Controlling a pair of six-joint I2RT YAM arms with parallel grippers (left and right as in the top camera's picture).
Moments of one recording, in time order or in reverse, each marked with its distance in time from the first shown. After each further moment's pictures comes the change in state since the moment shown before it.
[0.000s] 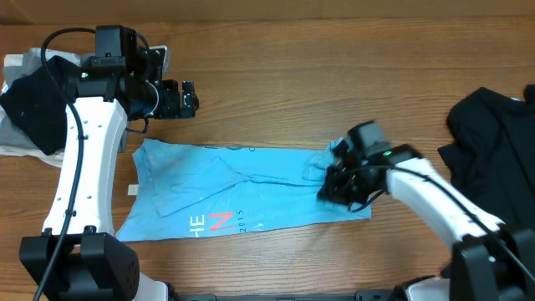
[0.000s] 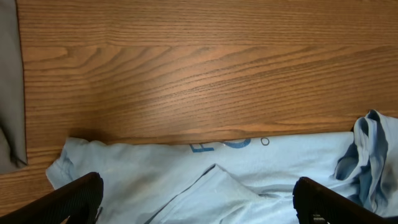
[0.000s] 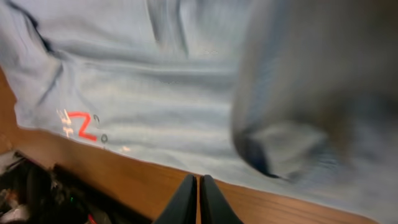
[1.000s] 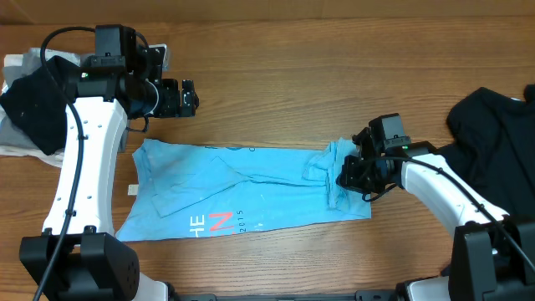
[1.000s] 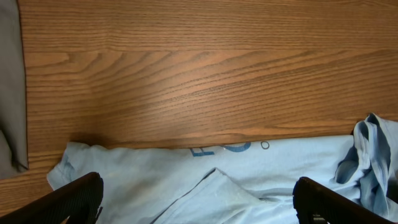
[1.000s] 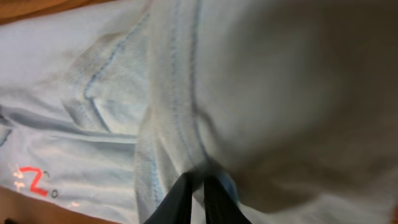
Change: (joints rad) left arm 0.000 0.000 0.000 0.014 0.000 0.000; right arm -0.103 0.047 -0.053 0.155 0.106 -0.082
